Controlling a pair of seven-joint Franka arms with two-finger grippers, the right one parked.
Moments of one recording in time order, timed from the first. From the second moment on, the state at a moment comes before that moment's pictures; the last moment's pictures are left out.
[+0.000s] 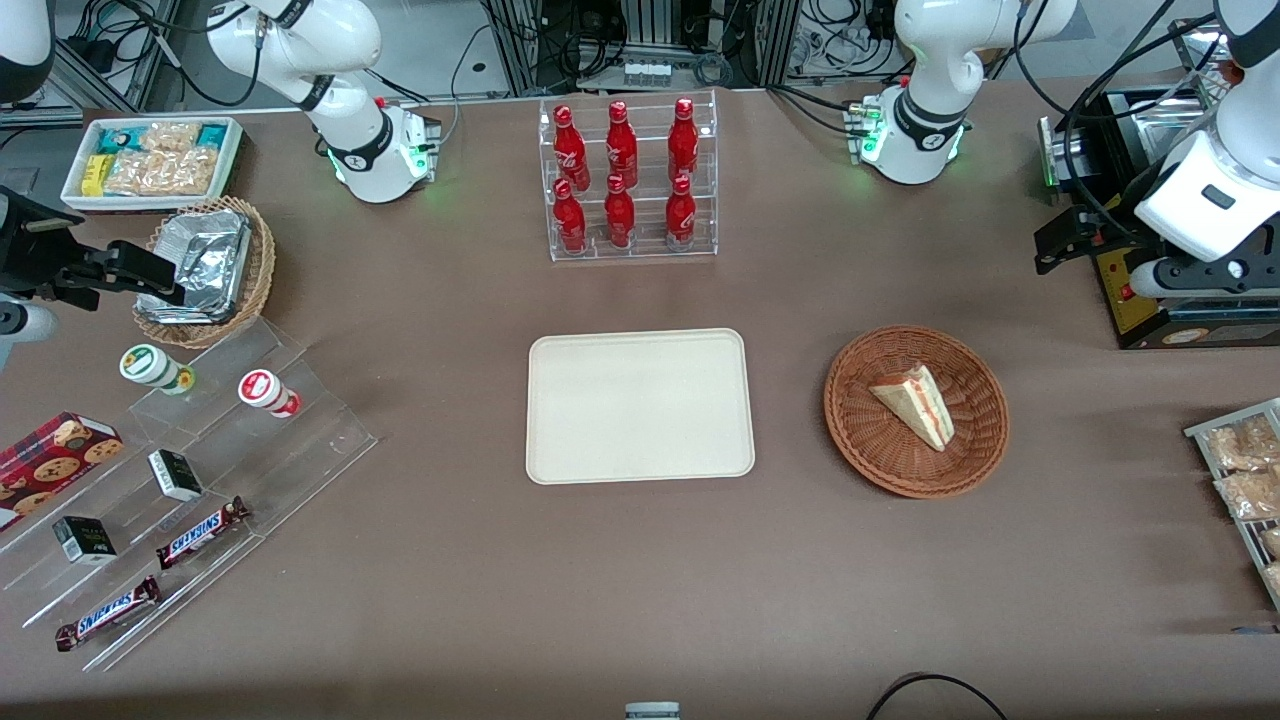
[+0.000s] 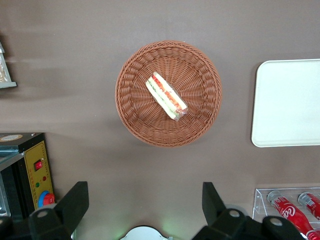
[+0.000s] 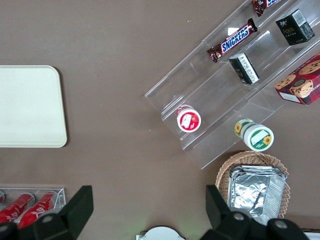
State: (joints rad) arm 0.02 -0.04 -0.12 -1.61 -0.01 1.48 -0.10
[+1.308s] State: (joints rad) arm 0.01 0.01 -0.14 -2.17 -0.01 2.15 -0.19
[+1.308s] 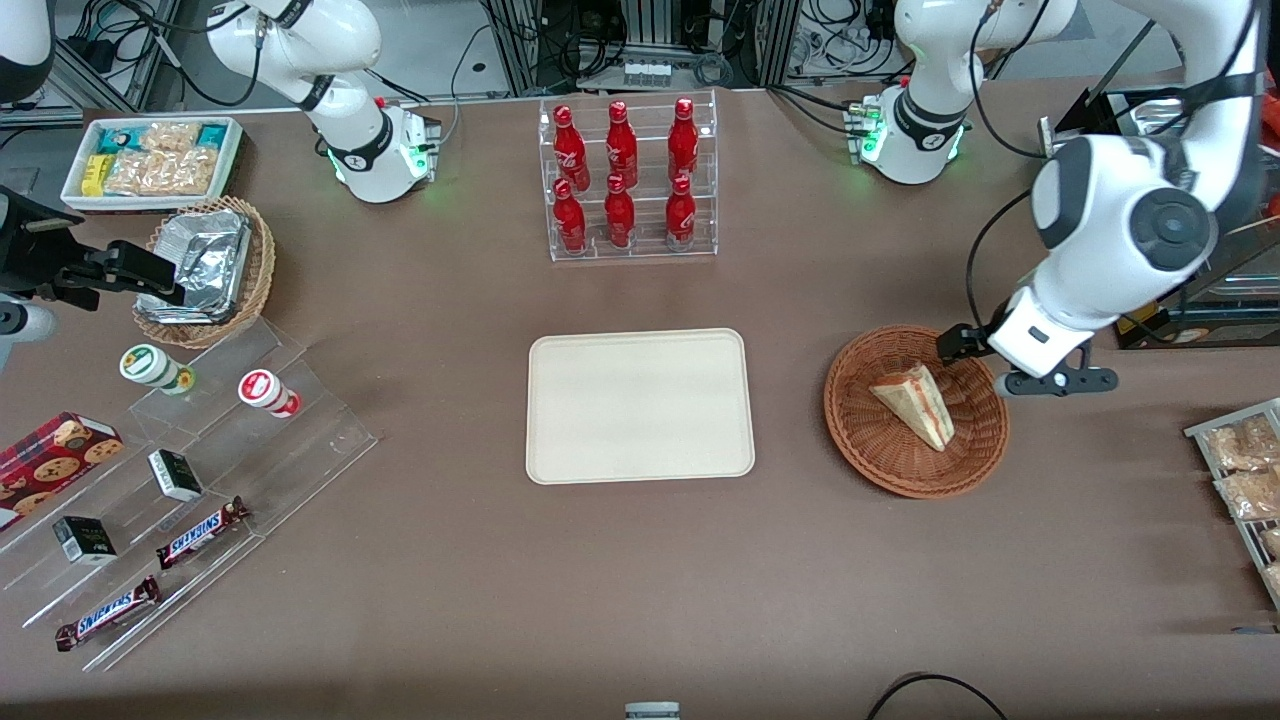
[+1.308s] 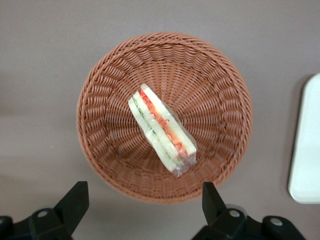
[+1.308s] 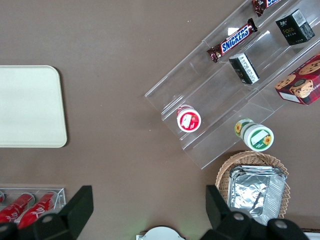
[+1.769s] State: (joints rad) arm -0.02 0.00 -0.14 -2.29 -0.01 2.32 -0.72
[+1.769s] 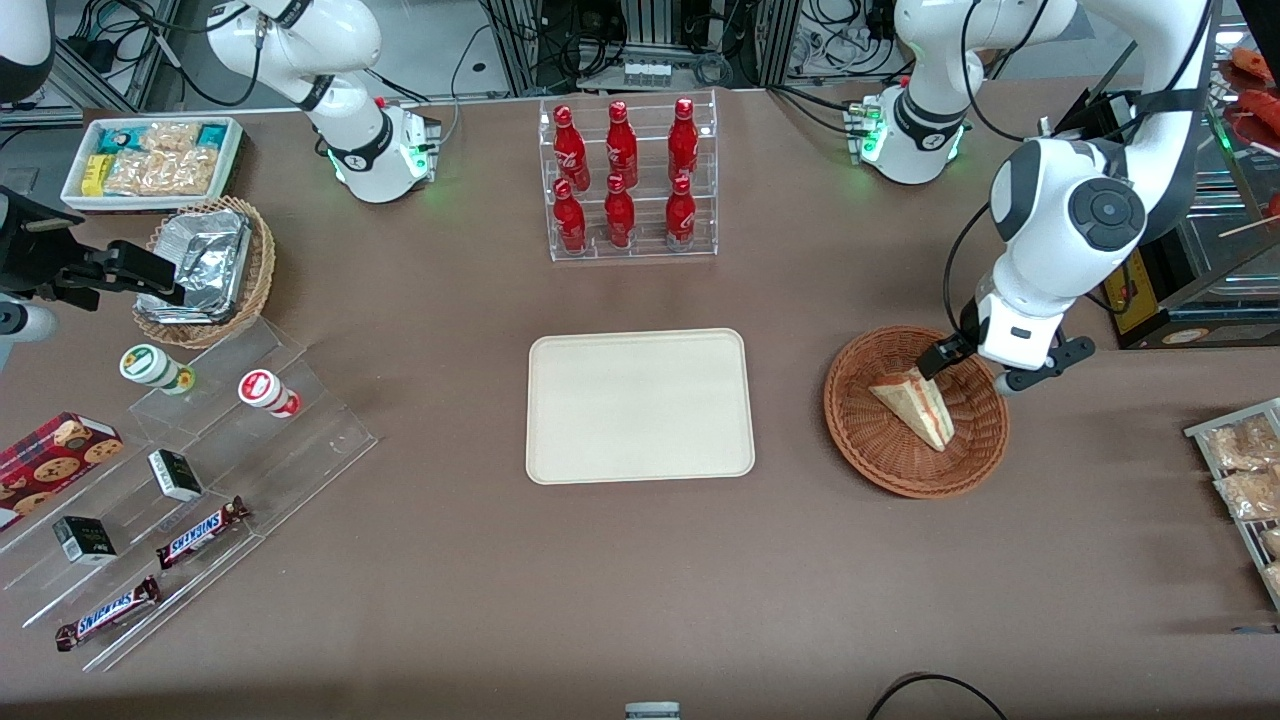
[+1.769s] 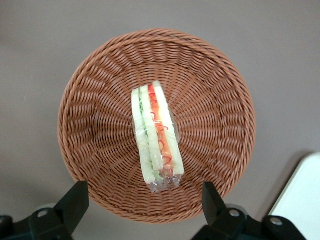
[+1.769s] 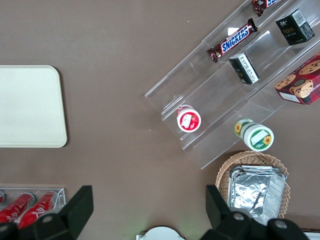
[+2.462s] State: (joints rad) arm -0.04 0.15 -0.14 -2.30 -0.01 2.45 -0.97
